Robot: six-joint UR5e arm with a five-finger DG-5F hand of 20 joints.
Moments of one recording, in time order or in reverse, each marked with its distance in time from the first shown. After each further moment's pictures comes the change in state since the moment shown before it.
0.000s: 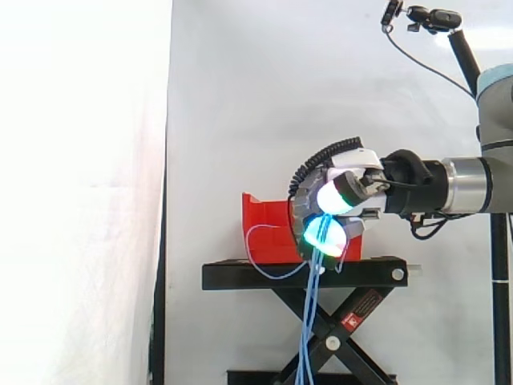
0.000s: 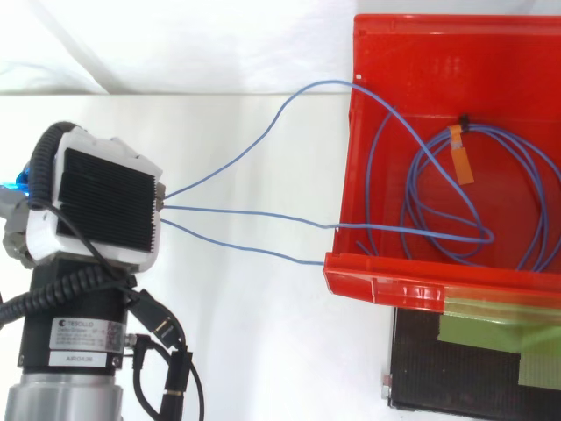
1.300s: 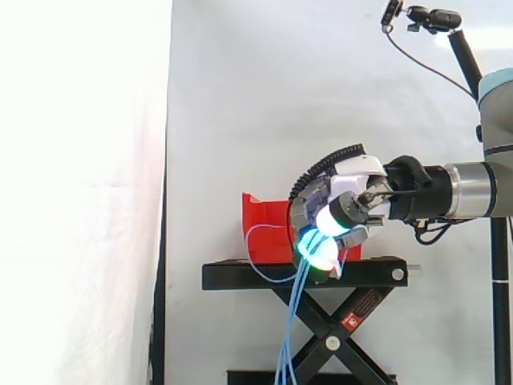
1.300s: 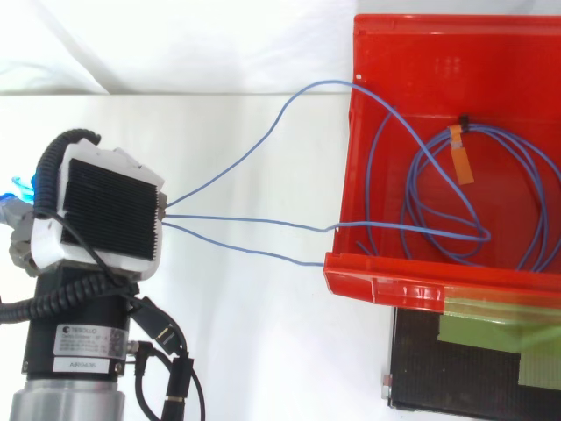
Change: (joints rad) arm 0.001 0.001 -0.012 -0.011 -0.006 0.002
